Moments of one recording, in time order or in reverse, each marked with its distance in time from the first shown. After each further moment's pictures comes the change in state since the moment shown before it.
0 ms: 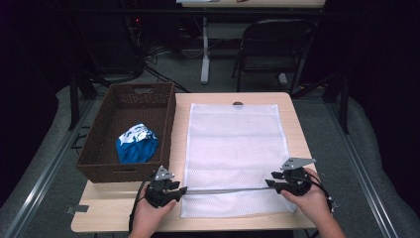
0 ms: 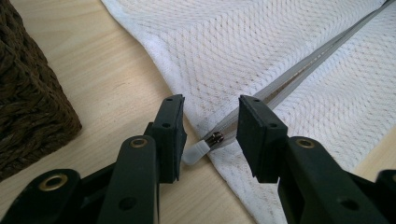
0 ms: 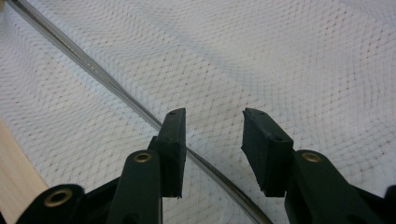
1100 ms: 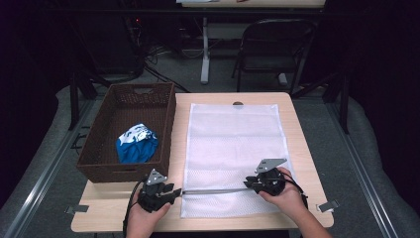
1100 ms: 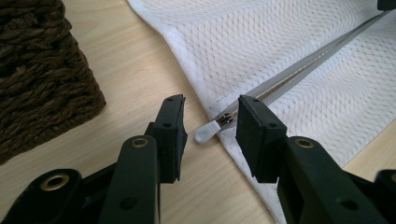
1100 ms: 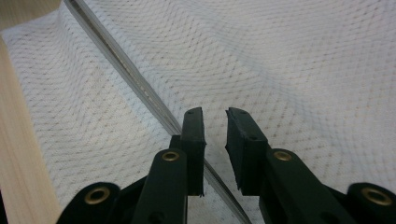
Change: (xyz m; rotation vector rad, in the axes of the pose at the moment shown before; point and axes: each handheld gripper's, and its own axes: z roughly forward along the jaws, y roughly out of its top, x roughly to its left) left arm 0.003 -0.013 -0.016 -0.031 0.026 -0.042; right arm 0.034 0.023 0.049 0.006 0.147 -0.120
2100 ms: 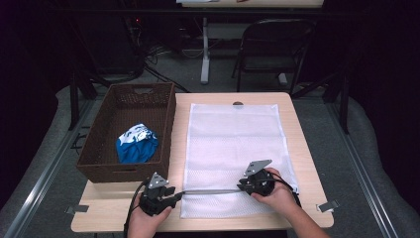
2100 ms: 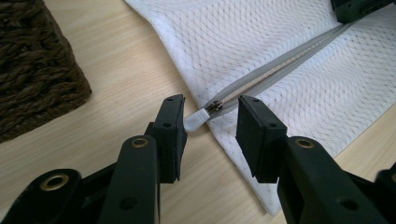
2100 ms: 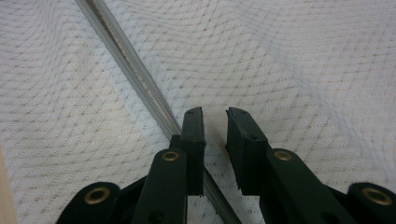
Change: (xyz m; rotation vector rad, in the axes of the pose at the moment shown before) left arm -0.008 -0.006 0.003 0.019 -0.012 0.020; right arm 0.005 0.003 0.030 0.083 0.015 -0.087
